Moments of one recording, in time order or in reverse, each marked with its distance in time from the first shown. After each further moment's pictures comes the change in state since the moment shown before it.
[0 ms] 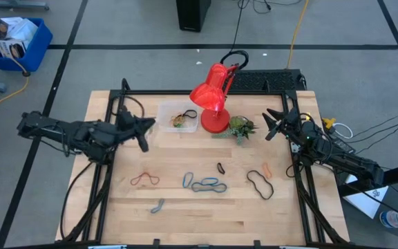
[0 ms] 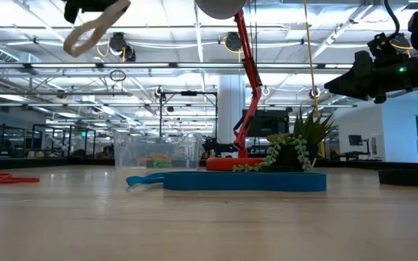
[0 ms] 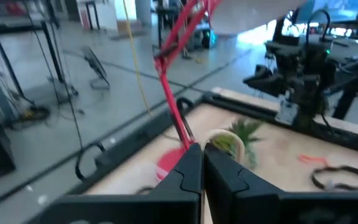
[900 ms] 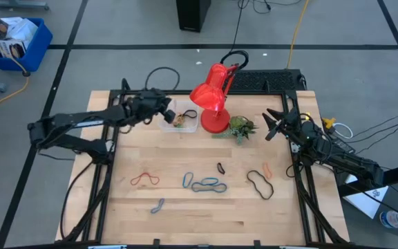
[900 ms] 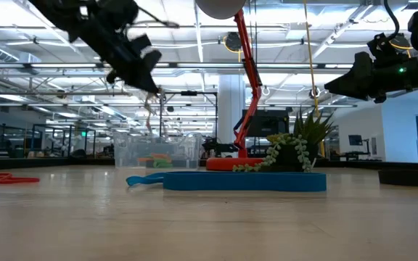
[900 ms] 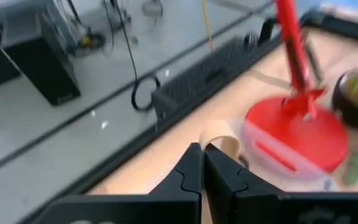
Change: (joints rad) left arm 0.651 0.458 0.000 0.178 0.417 0.079; right arm 0.000 0.000 0.000 -0.004 0.000 -0.021
